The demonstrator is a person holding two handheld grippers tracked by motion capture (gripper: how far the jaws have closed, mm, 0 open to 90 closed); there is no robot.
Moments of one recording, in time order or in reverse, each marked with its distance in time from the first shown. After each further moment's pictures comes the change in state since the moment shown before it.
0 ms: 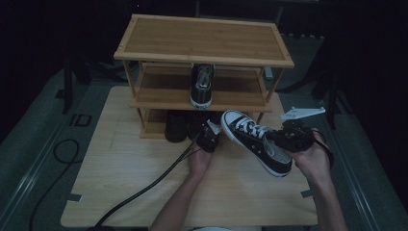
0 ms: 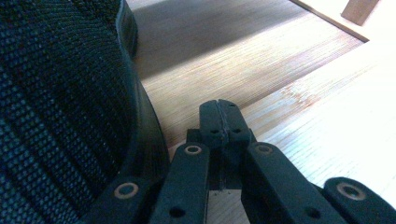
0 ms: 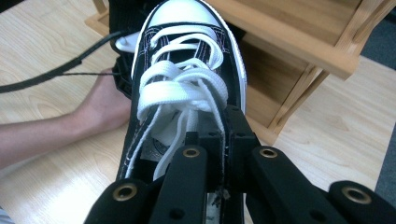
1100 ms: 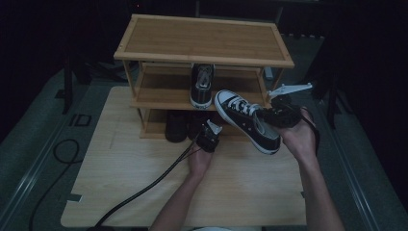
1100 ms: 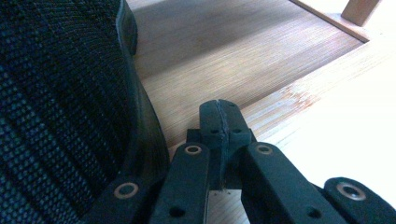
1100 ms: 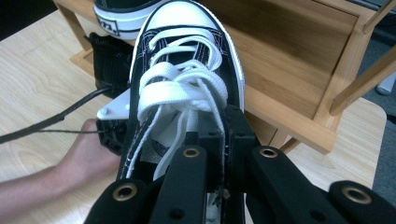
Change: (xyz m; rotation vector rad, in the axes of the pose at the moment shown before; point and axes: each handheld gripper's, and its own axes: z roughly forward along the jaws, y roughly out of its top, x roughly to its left) left arm 0.000 0.000 0.000 -0.001 0.000 -0.001; right arm -0.008 0.055 0.024 -0.037 -0.049 0.023
